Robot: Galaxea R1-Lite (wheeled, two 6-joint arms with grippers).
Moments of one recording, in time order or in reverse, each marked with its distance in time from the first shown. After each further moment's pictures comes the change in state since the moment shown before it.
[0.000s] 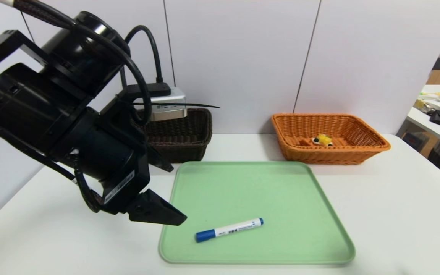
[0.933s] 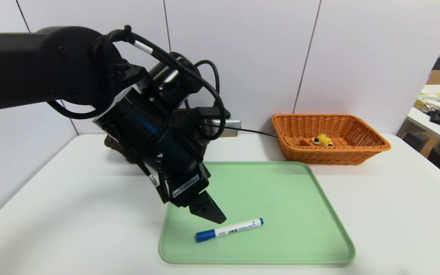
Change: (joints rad) left arm -0.072 0.254 -0.164 0.004 0.002 0.042; right arm 0.019 -0.004 0.014 -0.002 0.000 0.003
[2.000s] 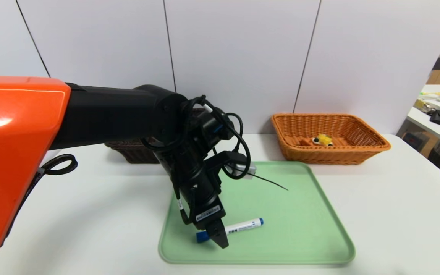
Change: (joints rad) left arm -0.039 0.216 -0.012 0.031 0.103 0.016; right arm 0.026 0.004 -0.004 -0.001 0.014 0.001
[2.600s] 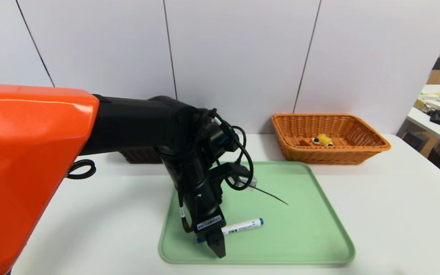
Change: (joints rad) left arm -0.016 0.045 0.004 0.028 0.036 -0.002; right arm 0.009 0.001 -0.001 0.000 0.000 -0.001
